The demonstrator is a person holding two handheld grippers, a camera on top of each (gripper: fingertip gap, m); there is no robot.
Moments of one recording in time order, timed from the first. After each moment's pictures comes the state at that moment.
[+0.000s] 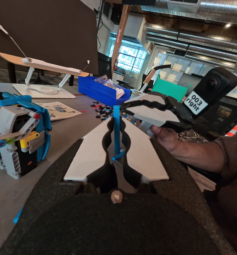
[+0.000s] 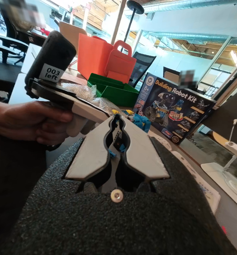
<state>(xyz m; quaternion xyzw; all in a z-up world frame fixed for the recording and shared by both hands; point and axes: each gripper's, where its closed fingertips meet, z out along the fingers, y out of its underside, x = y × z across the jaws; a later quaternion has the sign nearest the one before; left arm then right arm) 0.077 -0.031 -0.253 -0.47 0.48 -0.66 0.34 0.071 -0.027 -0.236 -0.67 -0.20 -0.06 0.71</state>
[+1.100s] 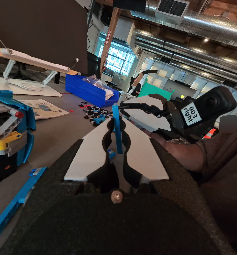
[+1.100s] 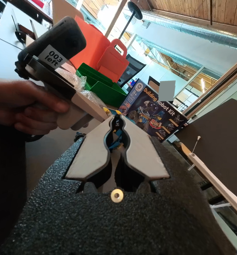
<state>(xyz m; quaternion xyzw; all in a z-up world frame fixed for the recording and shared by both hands) 0.076 -0.042 -0.248 -0.46 0.47 -0.69 0.30 0.069 -0.033 -0.232 -0.64 -0.26 -0.18 0.70</state>
